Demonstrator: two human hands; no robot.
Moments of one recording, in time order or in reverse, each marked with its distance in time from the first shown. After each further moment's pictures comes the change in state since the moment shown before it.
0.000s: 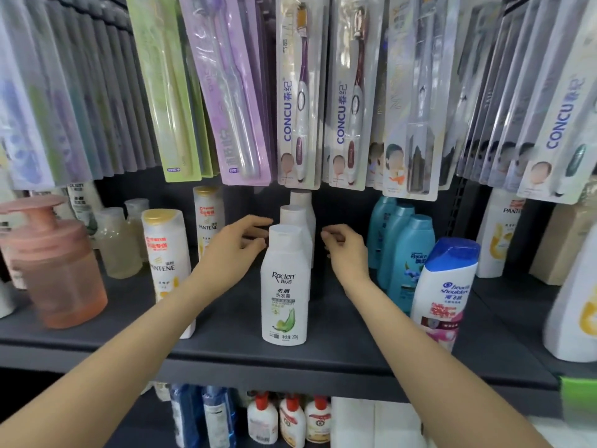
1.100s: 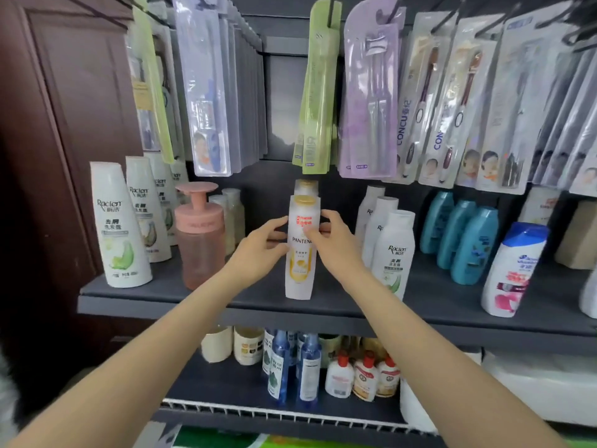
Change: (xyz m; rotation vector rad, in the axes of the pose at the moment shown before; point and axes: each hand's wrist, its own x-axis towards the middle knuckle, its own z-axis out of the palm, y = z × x) left_hand -0.069 -0.079 -0.137 -0.102 -0.151 -0.069; right_hand -0.136 -0.138 0.141 -0.154 -0.174 -0.041
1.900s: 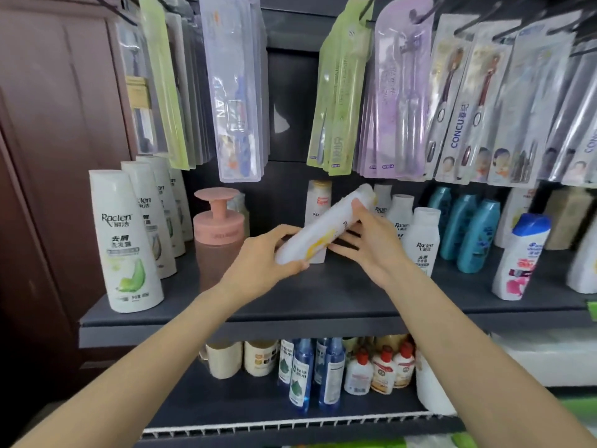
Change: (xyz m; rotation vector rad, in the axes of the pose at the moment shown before) left_hand 0.002 -0.040 -0.052 0.132 -0.077 0.302; right_hand 0.002 -0.027 0.016 0.730 0.116 0.284
